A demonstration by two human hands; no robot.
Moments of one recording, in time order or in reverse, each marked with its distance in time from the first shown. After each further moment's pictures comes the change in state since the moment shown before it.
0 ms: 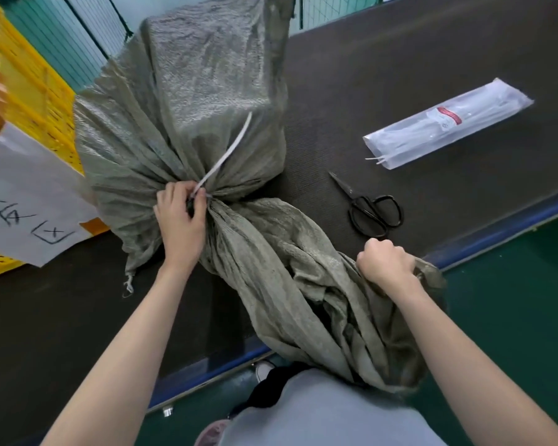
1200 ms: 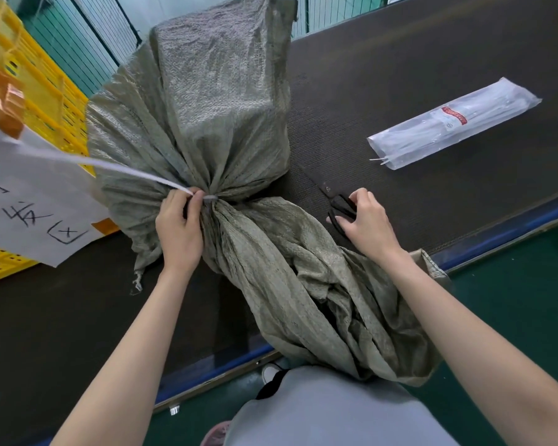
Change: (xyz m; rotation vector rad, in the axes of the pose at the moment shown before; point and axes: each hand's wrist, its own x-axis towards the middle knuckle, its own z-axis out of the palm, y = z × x) left_hand -0.007 0.001 -0.016 -0.197 0.042 -0.034; right_hand 0.030 -0.023 -0.013 0.538 0.363 -0.439
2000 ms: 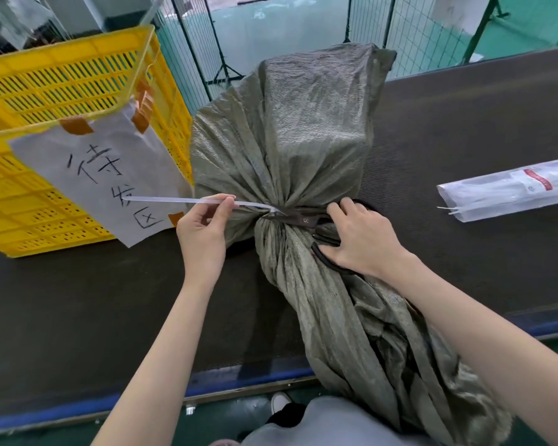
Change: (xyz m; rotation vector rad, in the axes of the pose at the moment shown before) left_hand -0.002 0.028 -0.071 -0.398 0.221 -0.300; right_hand 0.010 -0.124 0.014 -0.499 -0.011 -0.732
